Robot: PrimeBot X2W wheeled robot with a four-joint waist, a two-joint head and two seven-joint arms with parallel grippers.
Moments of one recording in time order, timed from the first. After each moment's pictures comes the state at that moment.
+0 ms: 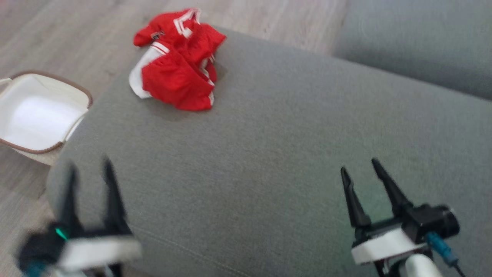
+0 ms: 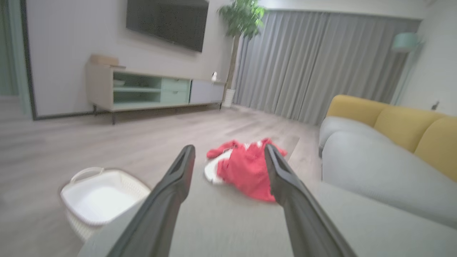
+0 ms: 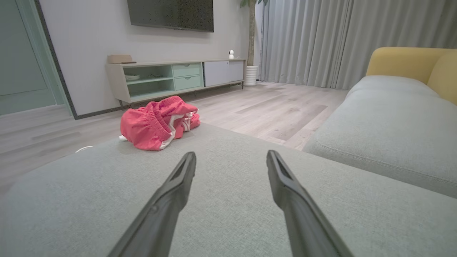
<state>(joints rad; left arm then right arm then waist) 0.11 0.16 -0.12 -0.11 -0.37 0.11 -0.18 0.05 -0.04 0.15 0.12 0.02 0.13 -0.24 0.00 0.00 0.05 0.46</state>
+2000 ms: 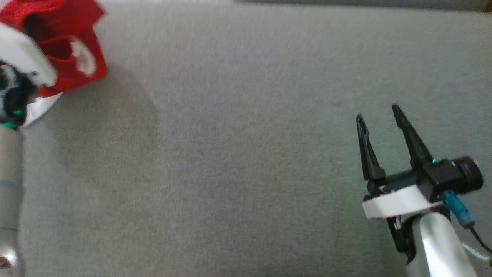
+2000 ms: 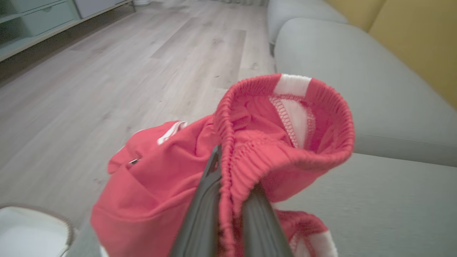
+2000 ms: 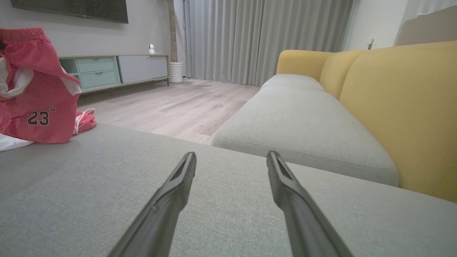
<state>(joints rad) -0.88 0.43 -0.17 0.63 -0.56 -0.09 0.45 -0.12 -0.05 0.09 0.04 -0.06 0.13 -0.18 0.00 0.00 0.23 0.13</state>
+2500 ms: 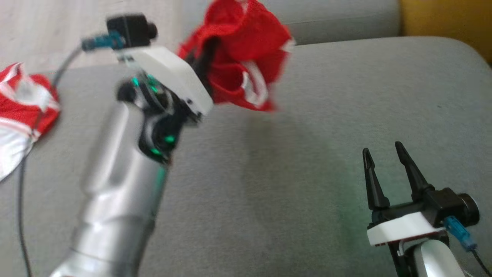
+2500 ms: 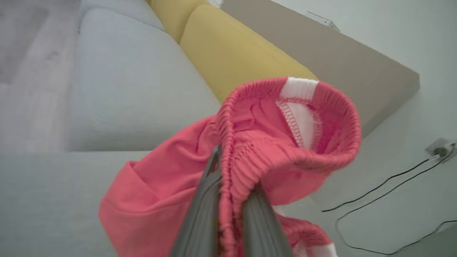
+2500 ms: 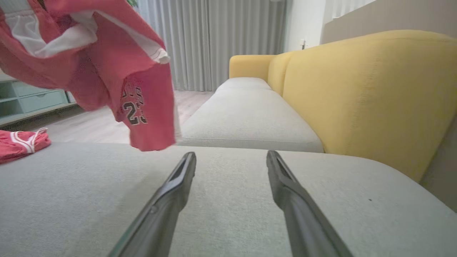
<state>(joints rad) -0.73 0.04 -0.30 0.30 -0.77 -0.03 0.56 -0.01 -0.05 0.06 0.13 0.02 0.13 -0.23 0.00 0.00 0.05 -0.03</state>
